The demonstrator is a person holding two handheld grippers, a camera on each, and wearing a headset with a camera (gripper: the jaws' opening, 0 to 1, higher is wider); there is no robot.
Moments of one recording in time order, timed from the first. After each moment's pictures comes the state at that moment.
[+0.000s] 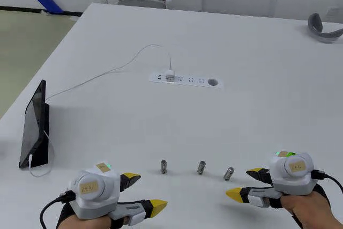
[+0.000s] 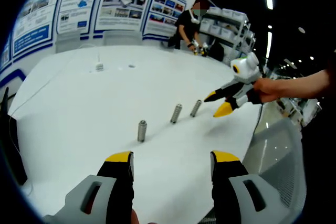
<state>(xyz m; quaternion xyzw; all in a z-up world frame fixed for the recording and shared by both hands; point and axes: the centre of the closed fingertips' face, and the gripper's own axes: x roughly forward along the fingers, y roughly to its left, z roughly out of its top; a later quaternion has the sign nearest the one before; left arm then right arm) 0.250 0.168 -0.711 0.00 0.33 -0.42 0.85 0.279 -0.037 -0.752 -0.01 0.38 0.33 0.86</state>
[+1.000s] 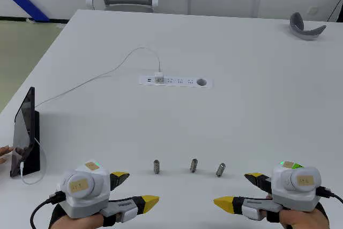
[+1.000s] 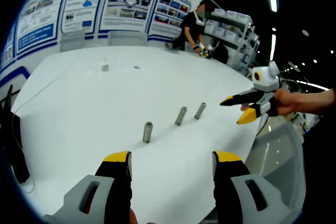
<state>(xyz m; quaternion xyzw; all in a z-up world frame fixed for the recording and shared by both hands) 0.256 0.175 -0.708 -0.01 0.33 -0.40 0.86 0.244 -0.027 -0.728 0.05 0.35 0.31 0.88</state>
